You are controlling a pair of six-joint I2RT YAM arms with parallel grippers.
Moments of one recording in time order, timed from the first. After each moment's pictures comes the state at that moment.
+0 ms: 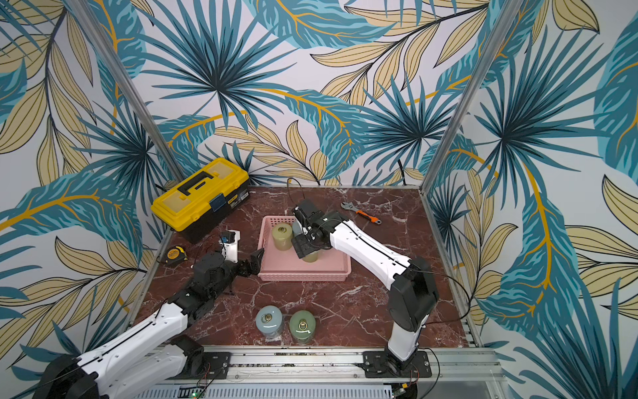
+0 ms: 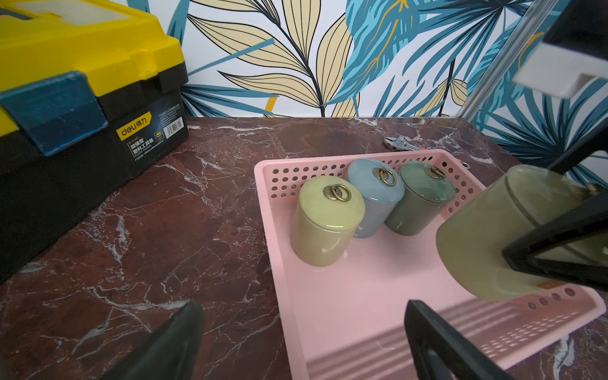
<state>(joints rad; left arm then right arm) -0.49 0.93 0.42 0.19 -0.13 -0.25 0.70 1.74 1.60 -0.95 0.12 0.19</state>
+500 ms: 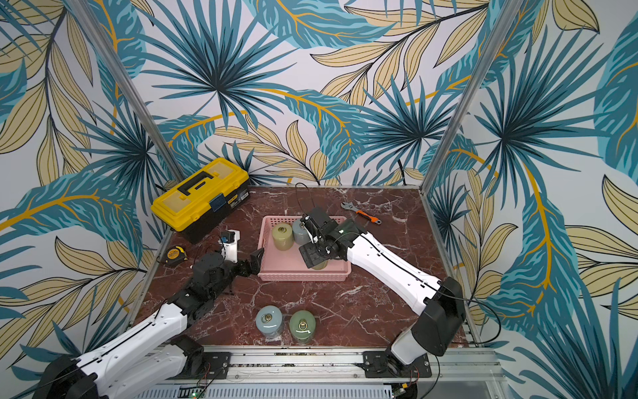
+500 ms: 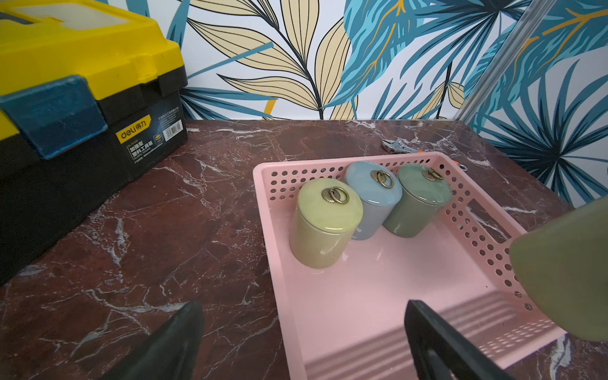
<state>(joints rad) -0.49 0.92 0.42 0.19 -0.13 -0.25 0.74 1.53 1.44 -1.00 0.15 0.22</state>
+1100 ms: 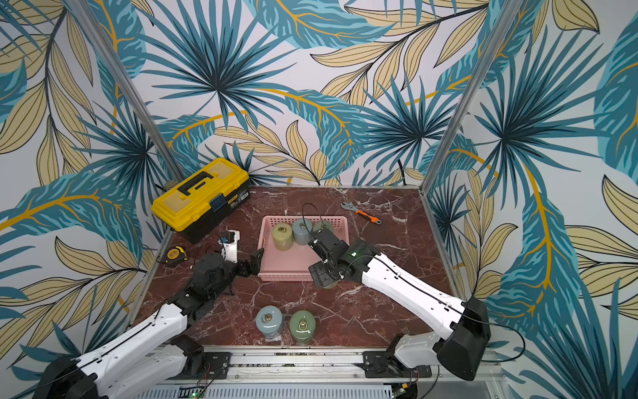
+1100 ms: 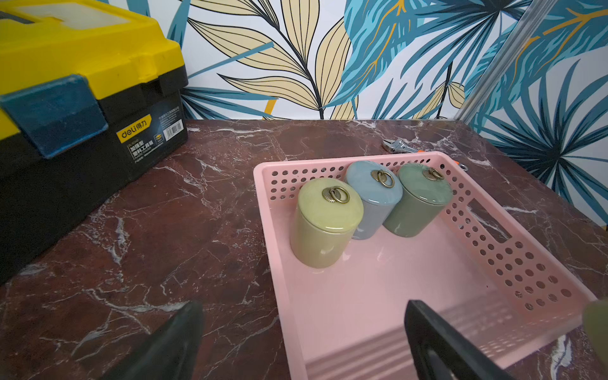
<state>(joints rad) -0.49 0.92 0.42 0.19 -0.13 -0.25 0.83 1.33 1.22 -1.03 0.19 0.33</state>
